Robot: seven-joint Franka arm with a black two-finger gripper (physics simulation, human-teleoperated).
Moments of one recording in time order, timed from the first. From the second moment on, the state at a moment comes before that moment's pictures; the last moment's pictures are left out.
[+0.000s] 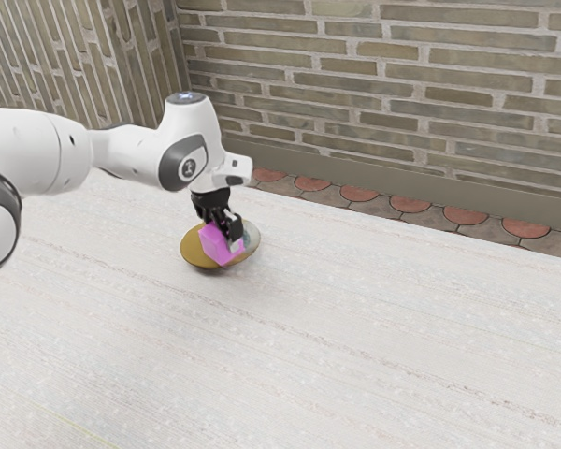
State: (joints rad) arm 0.15 0.53 -0.14 -1.59 0.11 2.19 0.31
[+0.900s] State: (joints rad) arm 0.31 0.76 -0.30 -1.32 0.32 2.11 0.43
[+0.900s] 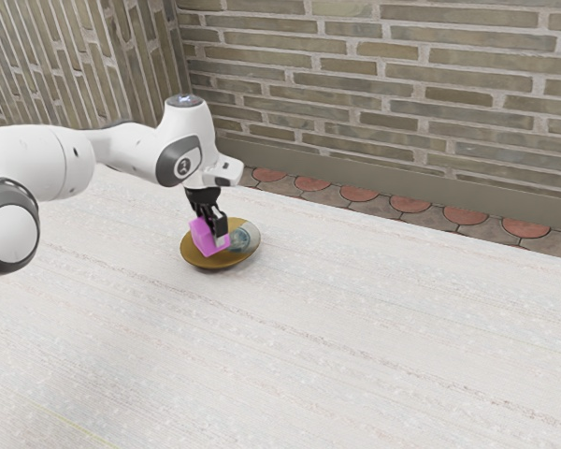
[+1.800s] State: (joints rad) arm 0.31 0.66 -0.34 -1.33 0.32 2.04 0.50
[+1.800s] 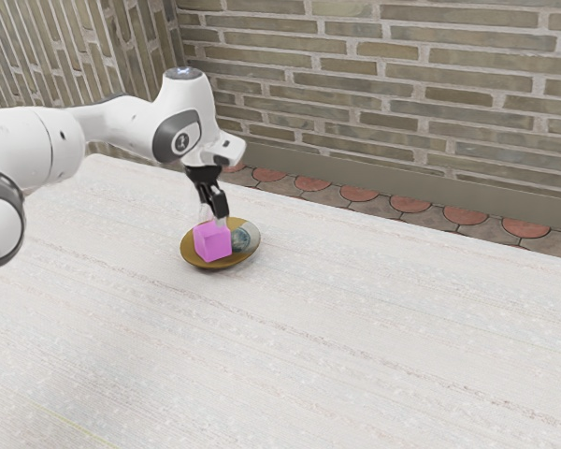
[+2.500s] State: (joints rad) arm 0.21 0.37 -0.14 -1.40 0.15 1.82 0.42
